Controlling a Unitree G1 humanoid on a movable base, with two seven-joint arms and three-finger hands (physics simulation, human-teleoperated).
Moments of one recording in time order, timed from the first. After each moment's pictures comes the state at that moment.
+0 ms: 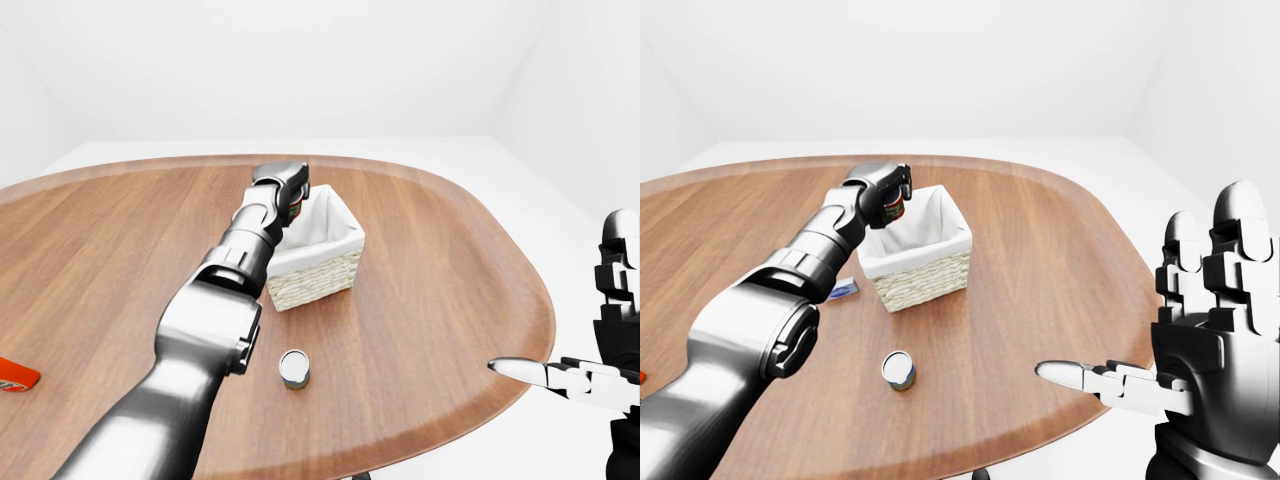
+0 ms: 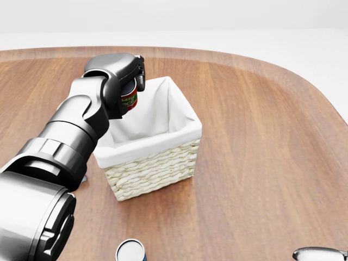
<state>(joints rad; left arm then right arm) -1.37 0.11 -0.06 1.35 1.15 0.09 -0.13 0.53 -0.53 -0.28 -1.05 0.43 0.01 -0.41</state>
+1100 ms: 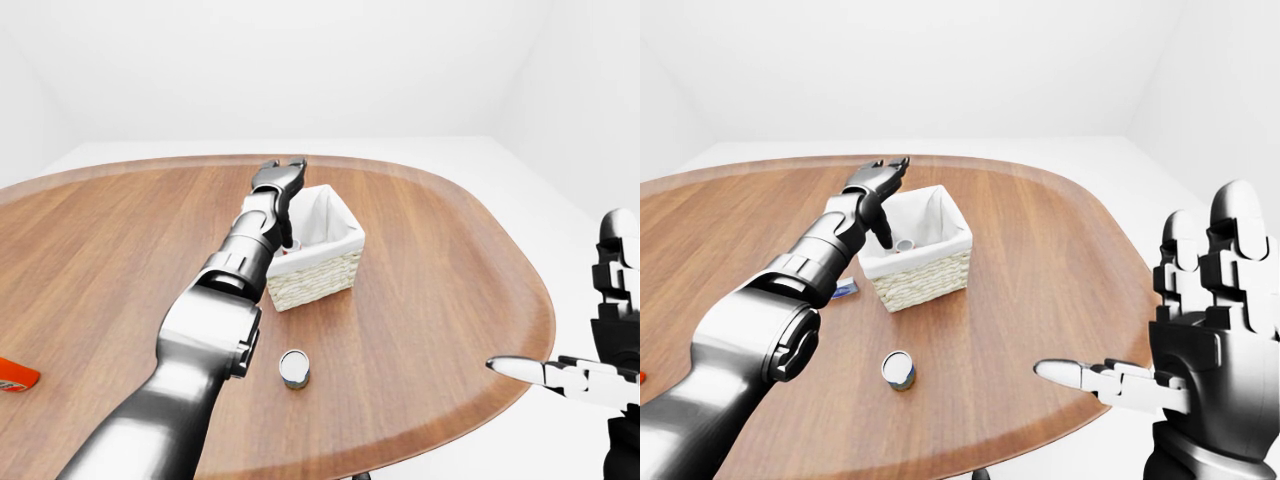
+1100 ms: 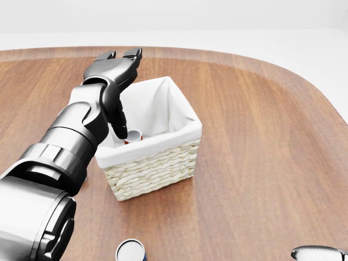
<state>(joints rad) -1.33 0.11 -0.05 1.35 1.14 0.09 -0.08 0.52 -0.53 -0.28 -1.05 0.43 0.02 -0.41</state>
